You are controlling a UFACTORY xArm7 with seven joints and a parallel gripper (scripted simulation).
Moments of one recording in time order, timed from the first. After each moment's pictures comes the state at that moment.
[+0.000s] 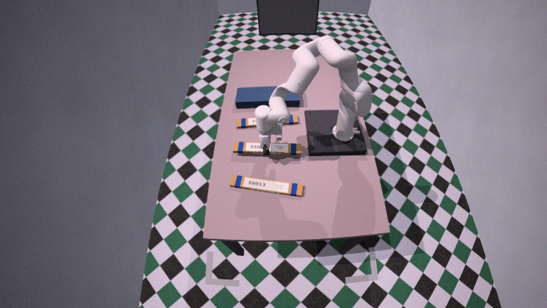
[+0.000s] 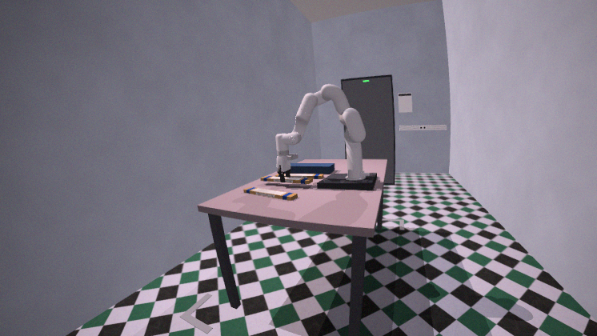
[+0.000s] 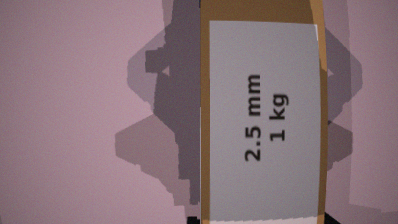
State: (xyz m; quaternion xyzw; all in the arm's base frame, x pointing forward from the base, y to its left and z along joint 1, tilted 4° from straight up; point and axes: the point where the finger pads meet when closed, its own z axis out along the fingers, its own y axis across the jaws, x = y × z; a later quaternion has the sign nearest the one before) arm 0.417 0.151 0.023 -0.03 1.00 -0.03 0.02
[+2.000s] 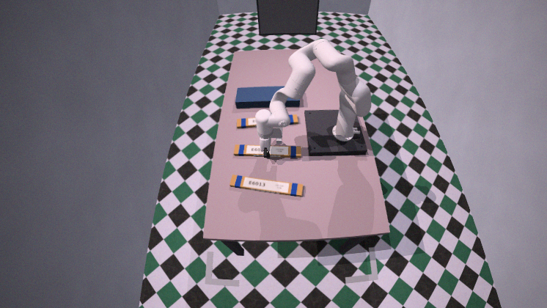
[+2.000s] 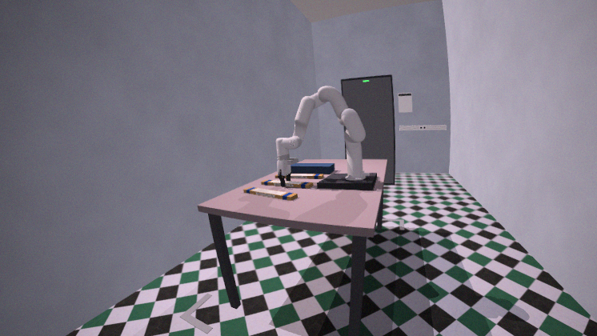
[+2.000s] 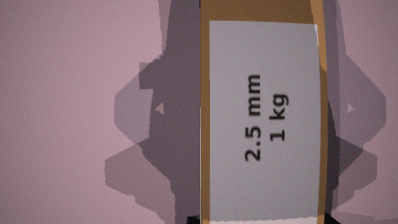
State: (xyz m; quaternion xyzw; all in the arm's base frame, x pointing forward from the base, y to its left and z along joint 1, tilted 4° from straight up) arm 0.418 0.150 -0.003 -0.03 1.00 -0.03 0.02
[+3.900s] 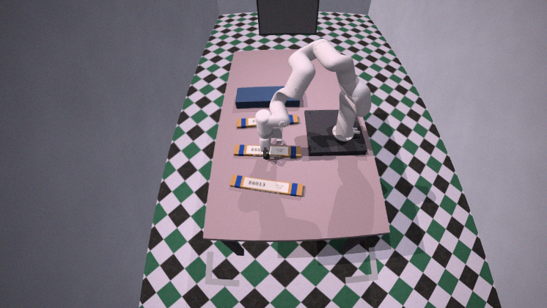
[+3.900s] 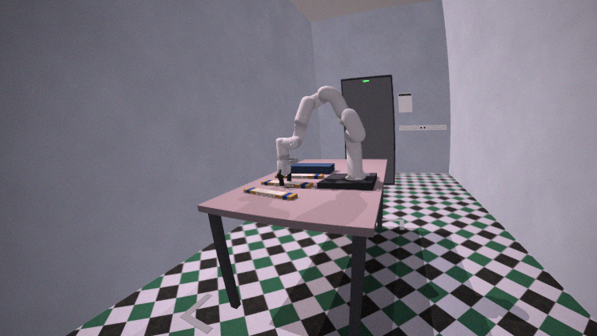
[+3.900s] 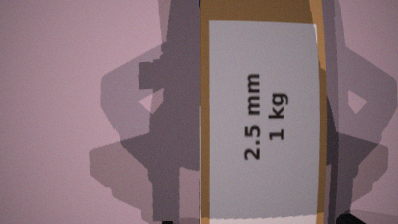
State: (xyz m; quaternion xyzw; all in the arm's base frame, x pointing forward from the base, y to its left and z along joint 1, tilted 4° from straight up) arm 0.418 0.150 -0.004 -0.03 1.00 -0.03 0.02
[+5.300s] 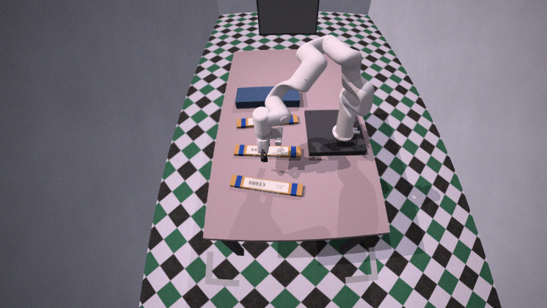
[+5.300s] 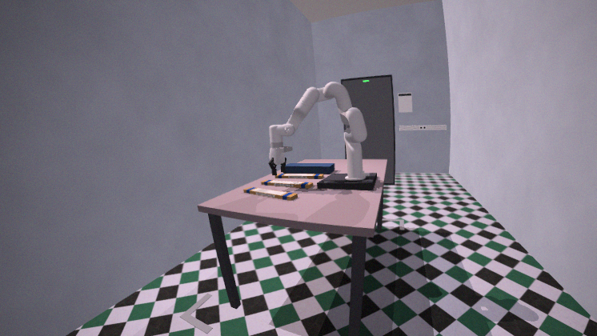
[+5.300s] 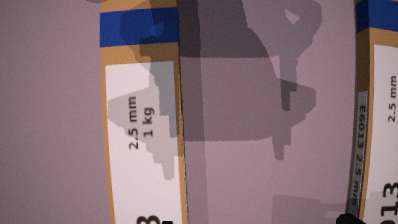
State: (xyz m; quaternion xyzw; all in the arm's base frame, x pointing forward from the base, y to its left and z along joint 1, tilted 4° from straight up) arm 0.409 0.223 0.076 0.00 1.00 -0.02 0.02
